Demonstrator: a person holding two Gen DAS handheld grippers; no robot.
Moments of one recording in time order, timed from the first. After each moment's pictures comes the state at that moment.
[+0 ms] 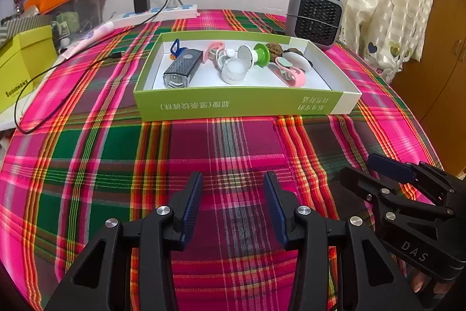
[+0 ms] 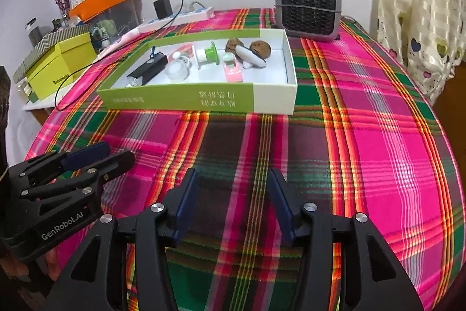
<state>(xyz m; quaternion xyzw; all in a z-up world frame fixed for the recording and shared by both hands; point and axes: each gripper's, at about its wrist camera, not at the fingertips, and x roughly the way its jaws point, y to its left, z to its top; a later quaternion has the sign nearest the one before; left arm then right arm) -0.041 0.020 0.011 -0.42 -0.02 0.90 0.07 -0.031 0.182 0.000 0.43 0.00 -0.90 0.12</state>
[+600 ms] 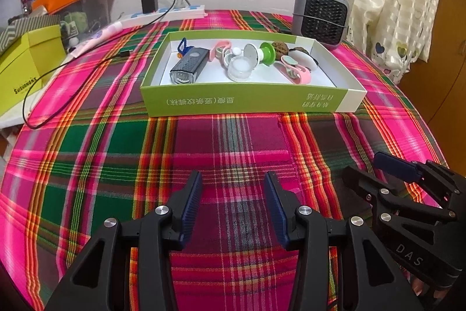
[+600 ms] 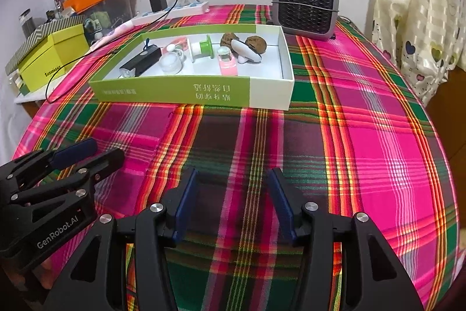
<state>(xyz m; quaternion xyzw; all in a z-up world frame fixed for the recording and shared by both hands) -0.036 0.023 0.010 -0.42 -0.02 0.91 0.05 -0.029 0.178 0.000 0.43 0.02 -0.90 0.10</state>
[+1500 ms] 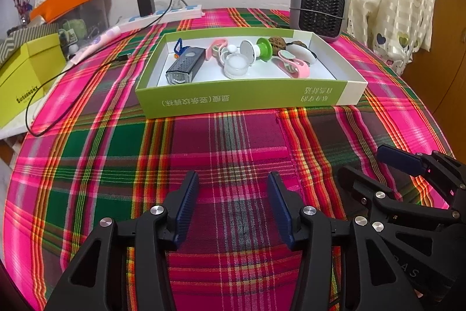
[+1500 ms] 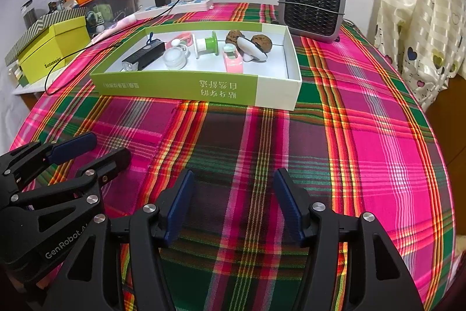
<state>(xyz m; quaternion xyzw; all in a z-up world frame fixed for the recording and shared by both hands) -0.036 0.032 0.009 -0.42 0.01 0.90 0.04 -0.028 0.171 -0.001 0.43 0.04 -0.90 0.10</state>
